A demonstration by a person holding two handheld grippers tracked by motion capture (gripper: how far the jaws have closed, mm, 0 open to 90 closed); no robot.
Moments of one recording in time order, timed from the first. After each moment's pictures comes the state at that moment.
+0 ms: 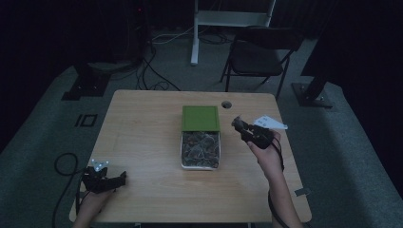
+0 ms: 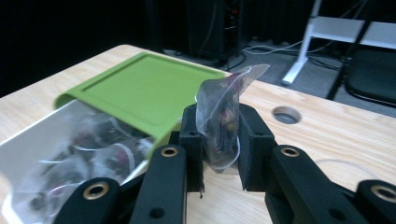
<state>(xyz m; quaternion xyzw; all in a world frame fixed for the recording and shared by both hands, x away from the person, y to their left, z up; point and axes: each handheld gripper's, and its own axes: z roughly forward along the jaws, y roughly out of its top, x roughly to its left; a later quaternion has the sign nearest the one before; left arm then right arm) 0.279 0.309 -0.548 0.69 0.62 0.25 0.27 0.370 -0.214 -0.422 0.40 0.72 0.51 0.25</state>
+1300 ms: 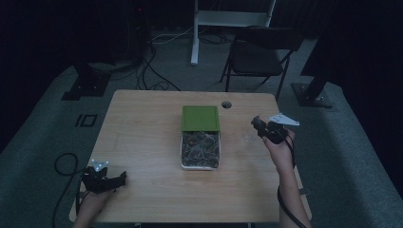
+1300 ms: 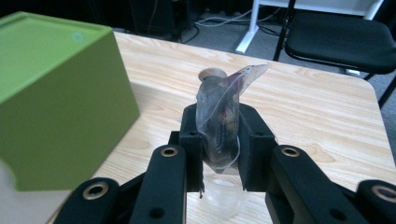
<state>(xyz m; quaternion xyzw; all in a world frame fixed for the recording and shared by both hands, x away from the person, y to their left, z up) 0.279 0.309 -0.548 0.69 0.62 0.25 0.27 0.402 -0.270 -0.452 0.48 0.71 0.44 0.28</state>
